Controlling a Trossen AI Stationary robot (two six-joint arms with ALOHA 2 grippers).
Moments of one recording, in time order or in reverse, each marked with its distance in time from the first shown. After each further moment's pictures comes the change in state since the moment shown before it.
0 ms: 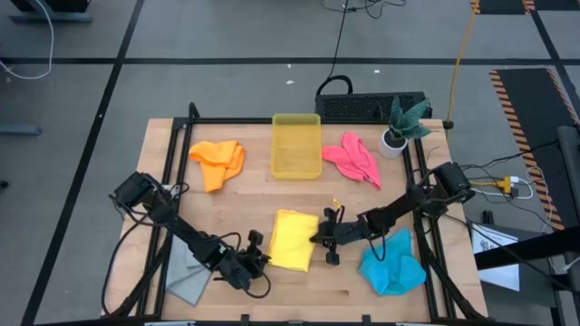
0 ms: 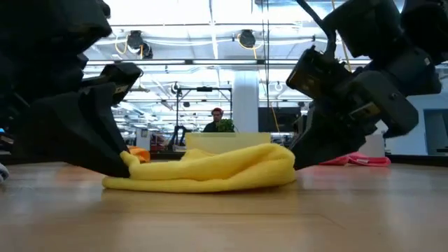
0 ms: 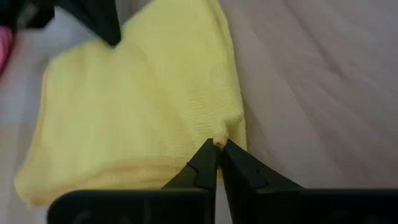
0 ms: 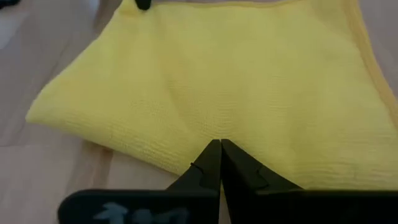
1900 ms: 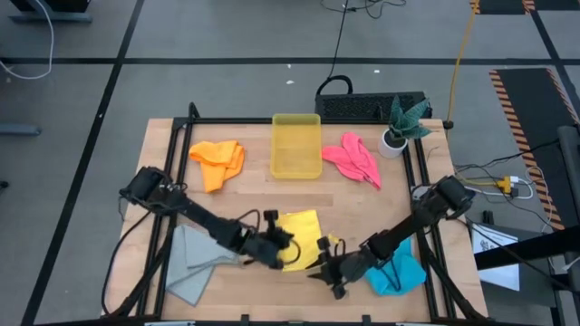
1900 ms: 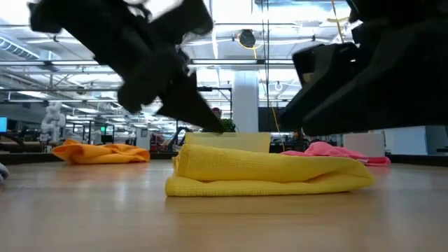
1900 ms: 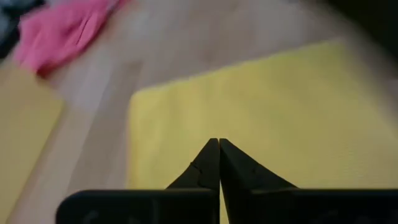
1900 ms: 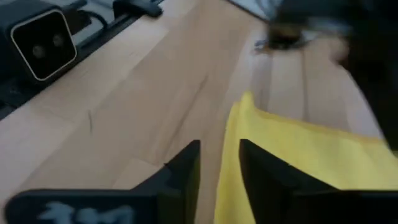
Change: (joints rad) left arm 0.228 0.036 0.181 -0.041 -0.036 -0.157; right arm 0.261 0.072 0.190 -0.006 0.149 -0.368
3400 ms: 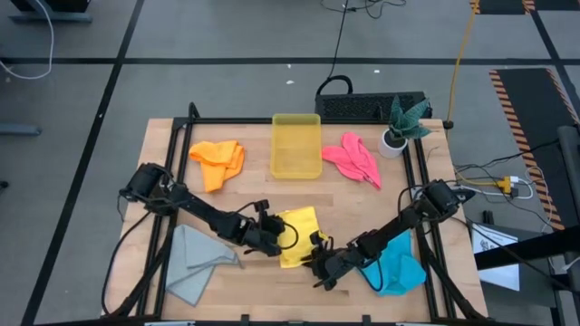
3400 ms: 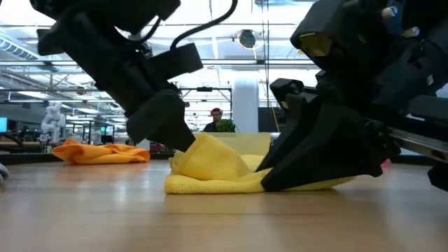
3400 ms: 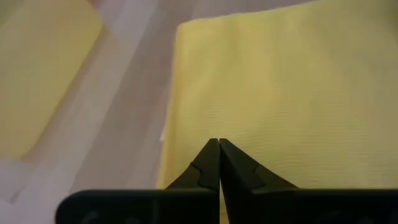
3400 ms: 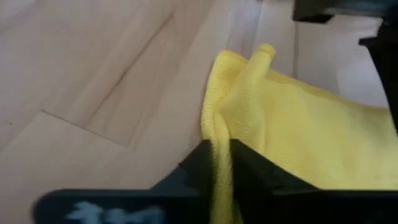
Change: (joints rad) left arm 0.055 -0.013 -0.081 -0.056 -0.028 -0.163; right arm -0.070 0.095 0.073 -0.125 0.036 -0.063
